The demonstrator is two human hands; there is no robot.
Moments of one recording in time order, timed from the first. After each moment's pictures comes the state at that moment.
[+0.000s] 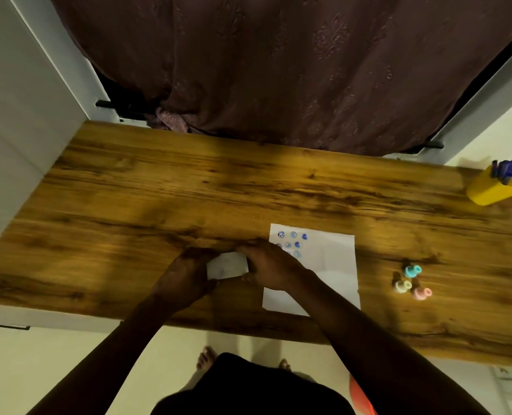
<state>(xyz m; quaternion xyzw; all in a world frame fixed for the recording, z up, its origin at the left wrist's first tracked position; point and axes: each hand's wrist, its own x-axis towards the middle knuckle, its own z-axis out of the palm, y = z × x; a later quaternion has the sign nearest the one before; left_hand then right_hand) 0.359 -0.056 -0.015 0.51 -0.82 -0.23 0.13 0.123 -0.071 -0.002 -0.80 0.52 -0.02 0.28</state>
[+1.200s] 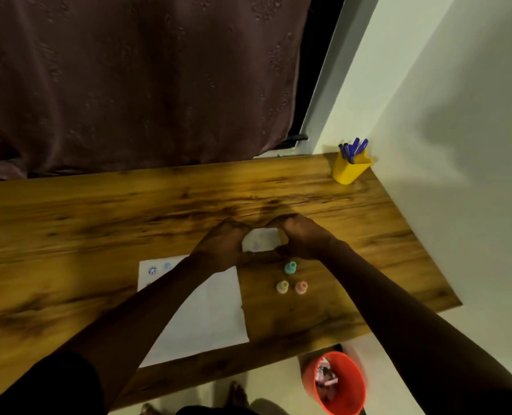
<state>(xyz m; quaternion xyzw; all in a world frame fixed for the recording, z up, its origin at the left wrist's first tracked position) 0.000 -0.134 0.020 0.34 -0.90 -0.27 0.01 -0.221 -0.062 0.049 -0.71 0.68 0.05 0.17</state>
